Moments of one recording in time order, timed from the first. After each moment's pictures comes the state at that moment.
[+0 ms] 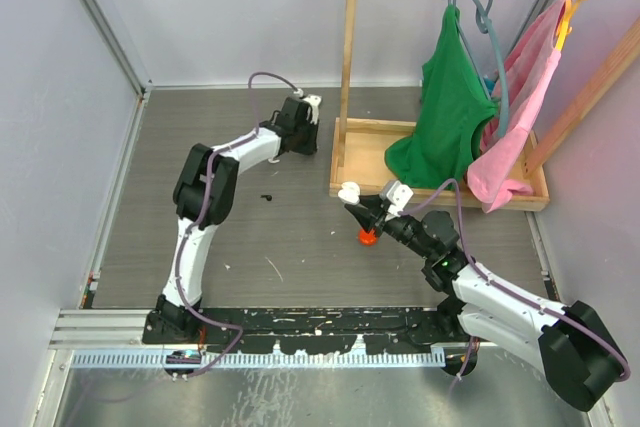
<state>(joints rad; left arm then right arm) -0.50 2.34 1.80 -0.19 0.06 -0.18 0.63 0.86 0.22 0.73 -0.28 -0.07</state>
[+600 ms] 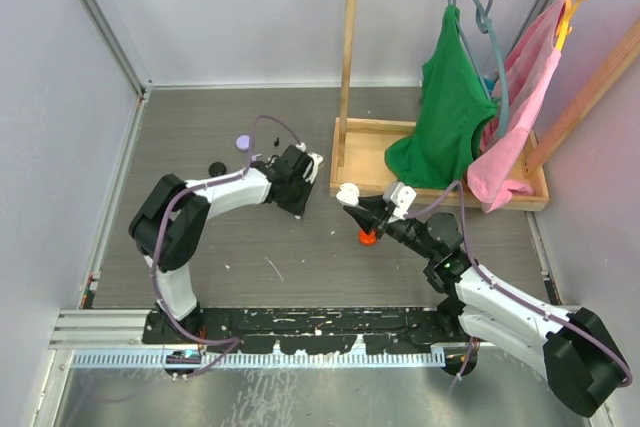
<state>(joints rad) -0.66 1.86 1.20 -0.39 0.03 -0.17 0.63 0.83 0.22 0.74 -0.34 -0.04</state>
